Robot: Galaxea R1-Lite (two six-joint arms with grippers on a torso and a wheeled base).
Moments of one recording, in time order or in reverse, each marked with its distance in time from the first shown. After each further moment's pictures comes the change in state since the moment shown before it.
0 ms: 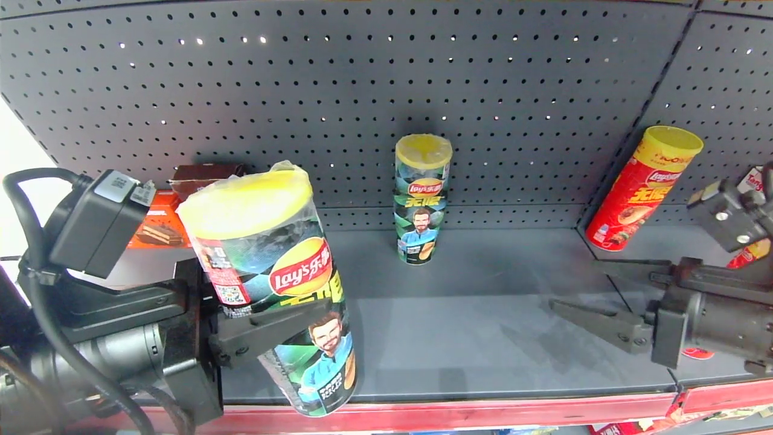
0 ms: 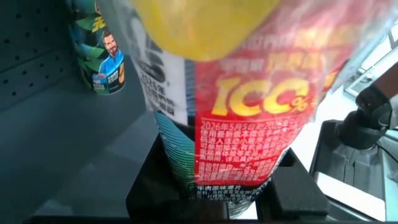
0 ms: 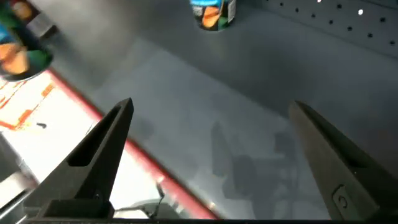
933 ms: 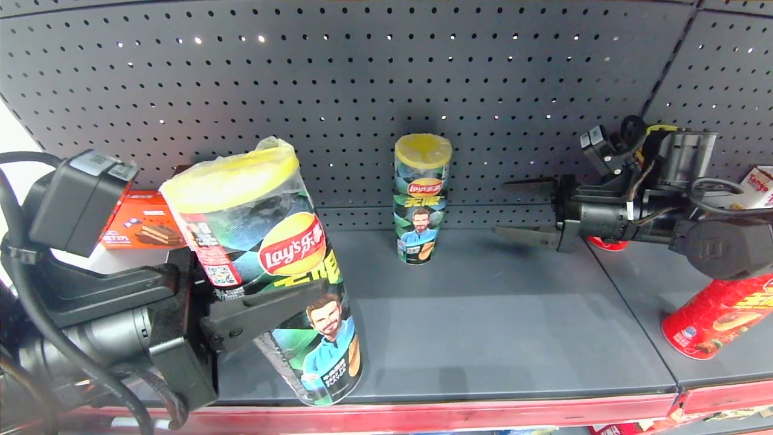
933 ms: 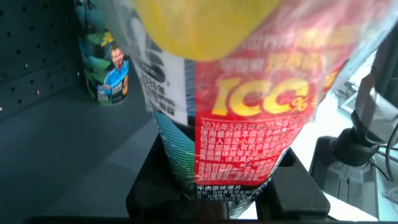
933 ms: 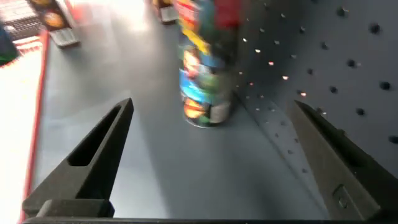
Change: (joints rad) left arm 0.005 0.000 -0.010 -0.057 -0.003 -0.071; right arm -0.255 0.584 -0.531 -0.177 0.723 -0.283
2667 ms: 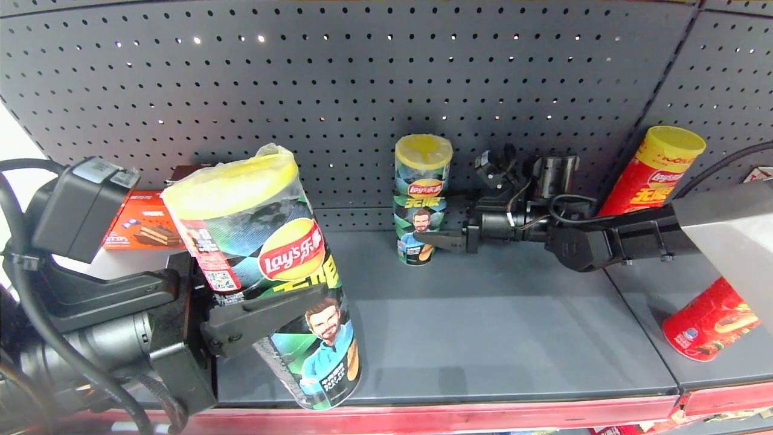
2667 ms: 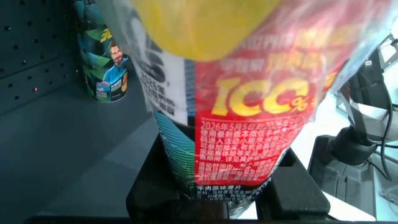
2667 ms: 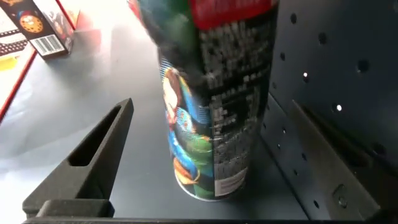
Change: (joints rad) left arm 0.002 -0.002 0.017 -0.004 0.000 -0.001; right arm 0.170 0.356 -0.381 -0.006 -0.033 0.082
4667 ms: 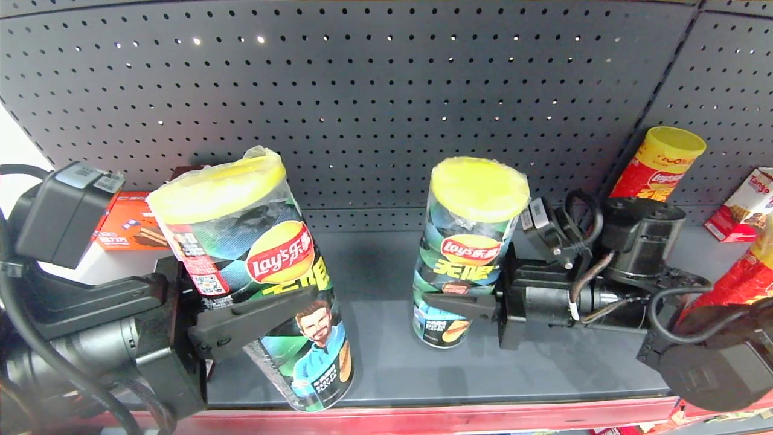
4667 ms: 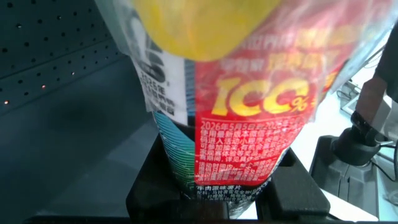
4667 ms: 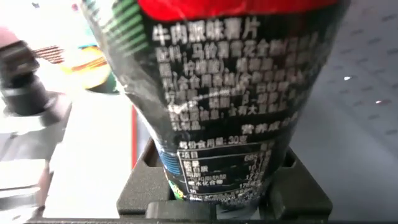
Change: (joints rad) left arm 0.017 -0.021 0.018 -0.001 0.001 0.000; right arm 0.198 -0.419 0.803 -0.449 -0.132 0.051
